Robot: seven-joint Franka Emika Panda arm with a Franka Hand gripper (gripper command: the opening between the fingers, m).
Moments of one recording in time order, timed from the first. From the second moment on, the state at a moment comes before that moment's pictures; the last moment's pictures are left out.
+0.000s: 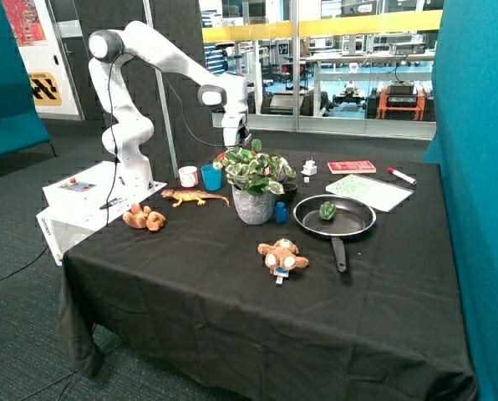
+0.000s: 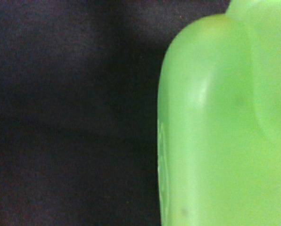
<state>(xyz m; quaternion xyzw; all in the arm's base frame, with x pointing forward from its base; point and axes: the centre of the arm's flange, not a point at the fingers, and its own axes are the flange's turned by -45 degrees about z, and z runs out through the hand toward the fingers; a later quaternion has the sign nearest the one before) 0.439 0.126 0.376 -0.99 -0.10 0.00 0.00</state>
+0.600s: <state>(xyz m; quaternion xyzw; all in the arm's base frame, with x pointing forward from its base) 0.443 0.121 0.376 -1.00 -0.09 0.00 0.00</state>
